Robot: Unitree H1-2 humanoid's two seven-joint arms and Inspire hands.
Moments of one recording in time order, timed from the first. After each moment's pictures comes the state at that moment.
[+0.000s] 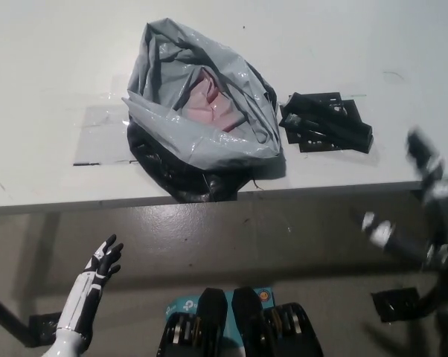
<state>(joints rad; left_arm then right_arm) 0.01 0.17 0.01 0.06 0.02 -0.10 -0.06 -0.22 -0.15 -0.03 -0.20 -0.13 -0.19 0.00</state>
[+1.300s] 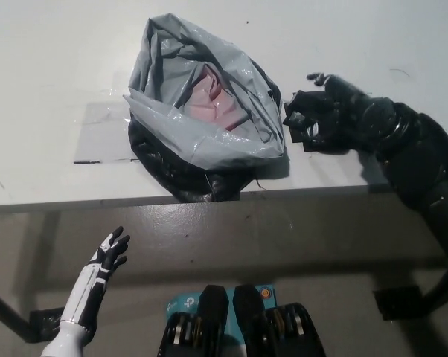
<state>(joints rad) -0.02 0.17 0.01 0.06 0.02 -0.11 -0.09 -1.10 -0.22 0.41 1.11 -0.33 0.15 0.18</state>
